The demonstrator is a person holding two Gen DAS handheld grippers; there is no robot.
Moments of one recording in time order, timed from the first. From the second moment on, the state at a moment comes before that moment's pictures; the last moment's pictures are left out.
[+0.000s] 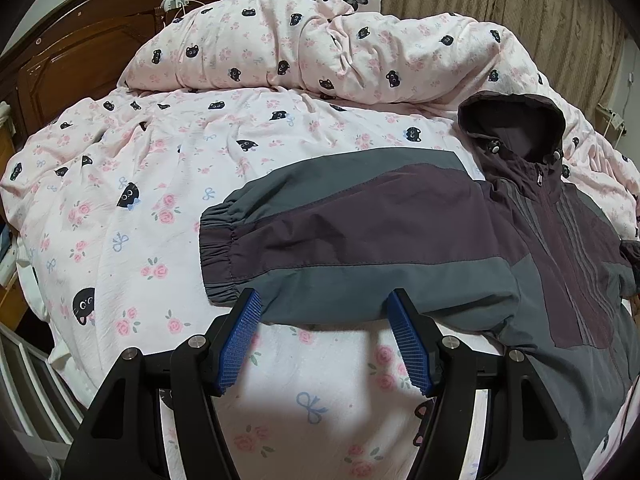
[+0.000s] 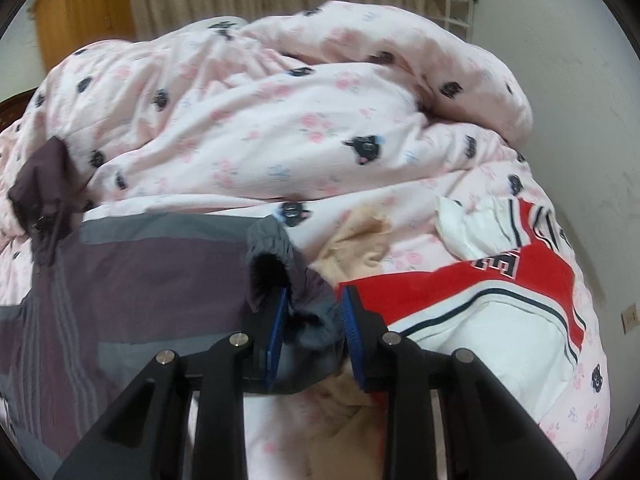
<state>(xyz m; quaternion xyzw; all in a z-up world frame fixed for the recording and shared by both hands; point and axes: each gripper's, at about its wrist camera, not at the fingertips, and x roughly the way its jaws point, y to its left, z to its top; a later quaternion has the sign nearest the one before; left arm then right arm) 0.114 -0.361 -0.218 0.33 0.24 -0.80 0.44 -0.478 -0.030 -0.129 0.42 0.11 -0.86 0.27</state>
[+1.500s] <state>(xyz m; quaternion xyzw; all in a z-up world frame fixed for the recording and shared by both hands) 0.104 -0.311 -0.217 0.33 0.23 -0.84 0.36 -0.440 -0.010 -0.115 0.39 0.14 -0.84 0.35</state>
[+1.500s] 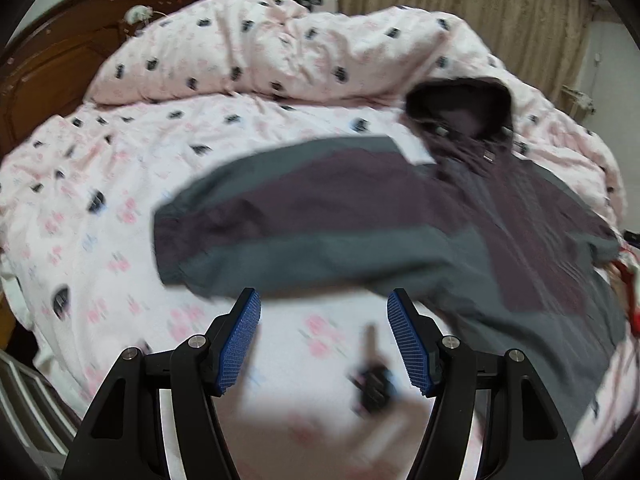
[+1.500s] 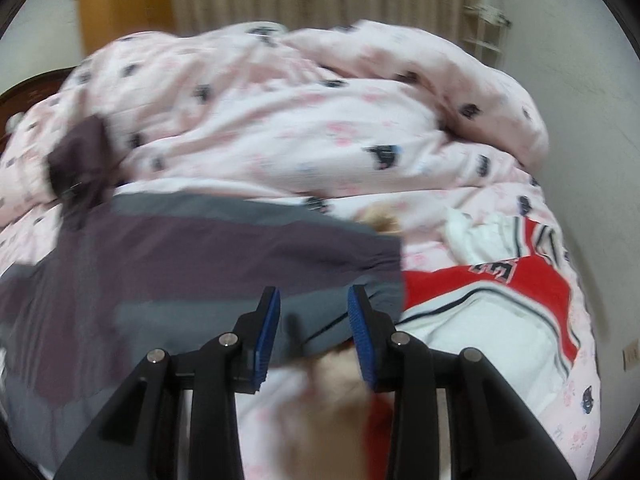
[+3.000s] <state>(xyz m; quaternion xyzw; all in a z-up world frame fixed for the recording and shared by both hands) 0.075 -0.212 -0.249 0.29 0.37 -0.86 0.17 -0.301 0.047 -0.172 0.46 0.03 -0.74 0.50</state>
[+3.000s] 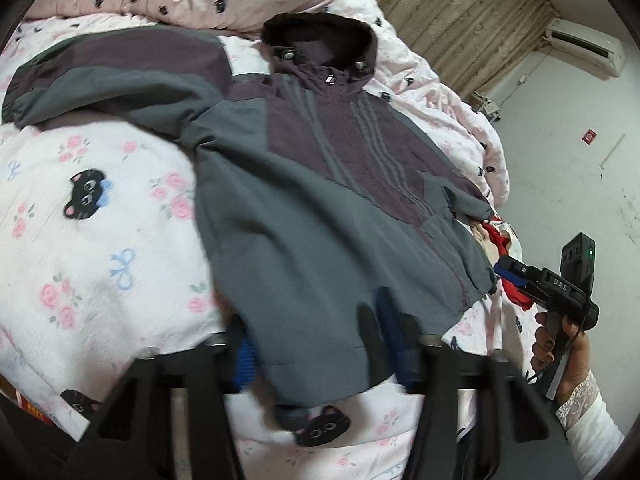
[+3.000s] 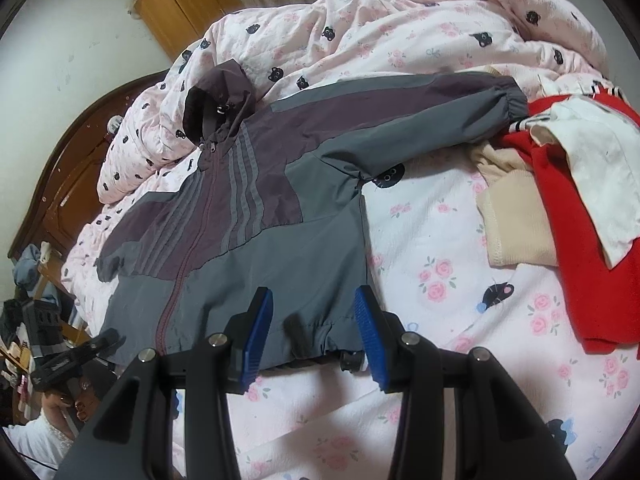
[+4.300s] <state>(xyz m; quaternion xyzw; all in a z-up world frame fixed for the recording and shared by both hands) 0.113 -0.211 -0.216 0.37 0.34 -0.84 0.20 -0.267 0.055 -0.176 0.56 -0.04 -0.62 0.55</state>
